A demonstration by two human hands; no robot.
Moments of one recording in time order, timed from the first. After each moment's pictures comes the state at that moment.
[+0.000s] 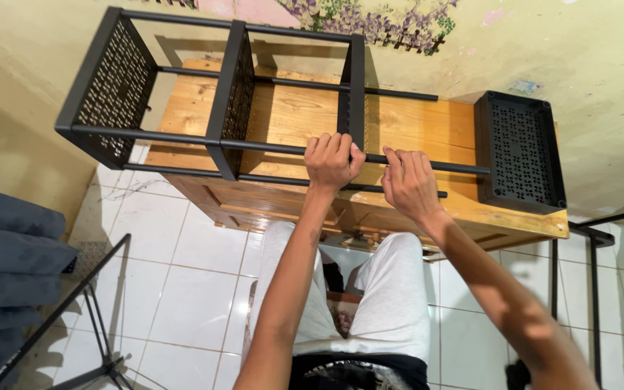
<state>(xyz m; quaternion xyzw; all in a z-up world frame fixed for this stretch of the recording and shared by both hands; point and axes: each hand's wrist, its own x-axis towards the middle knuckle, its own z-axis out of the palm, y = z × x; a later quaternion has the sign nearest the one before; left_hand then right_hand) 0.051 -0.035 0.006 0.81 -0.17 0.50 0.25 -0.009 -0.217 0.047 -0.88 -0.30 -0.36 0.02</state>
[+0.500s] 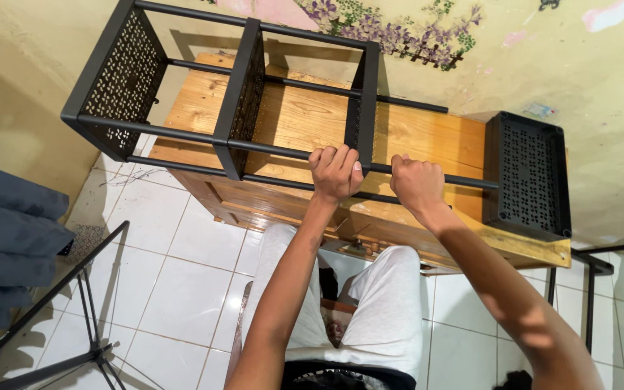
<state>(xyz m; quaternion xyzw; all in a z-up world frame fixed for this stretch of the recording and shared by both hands) 0.052 -0.033 -0.013 0.80 -0.17 0.52 0.25 0.048 -0.229 0.014 -0.97 -0.16 -0.14 -0.08</state>
